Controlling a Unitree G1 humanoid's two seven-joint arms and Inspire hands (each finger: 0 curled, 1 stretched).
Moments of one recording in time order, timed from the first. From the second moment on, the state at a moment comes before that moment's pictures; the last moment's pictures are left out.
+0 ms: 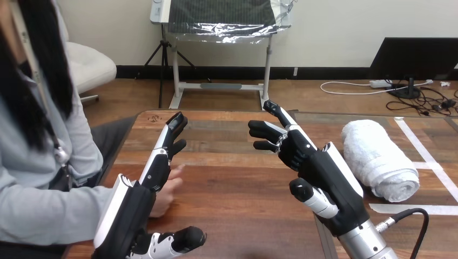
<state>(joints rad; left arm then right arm) 0.20 0.23 -0.09 0.31 0.01 -1.10 -0.16 -0.13 -0.12 -0.01 0.62 0.19 -0.94 0.59</state>
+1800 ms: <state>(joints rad) 0.20 0.23 -0.08 0.31 -0.01 -1.07 -0.19 -0.15 -0.14 -0.04 0.62 0.16 -0.89 0.48</state>
